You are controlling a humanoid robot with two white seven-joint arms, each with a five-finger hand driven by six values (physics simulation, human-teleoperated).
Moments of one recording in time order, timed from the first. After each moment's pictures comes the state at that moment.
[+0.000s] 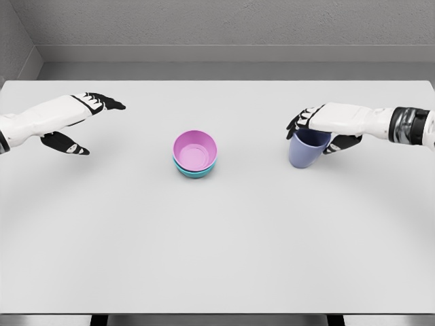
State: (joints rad) left arm -0.58 0.86 -0.57 -1.31 -0.24 -0.61 -0.36; right arm -0.73 -0.74 0.66 -1.29 0.34 -0.61 0.61
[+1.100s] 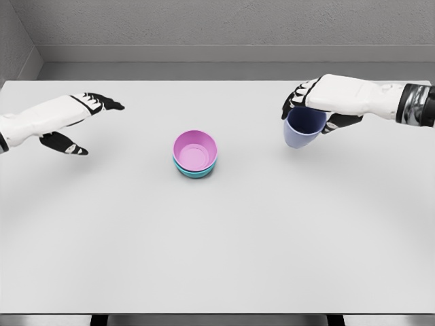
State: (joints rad) left arm -0.58 0.86 -0.57 -1.31 -0.24 -0.61 -0.36; right arm -0.75 -0.75 0.58 -1.44 0.33 -0.61 0.61
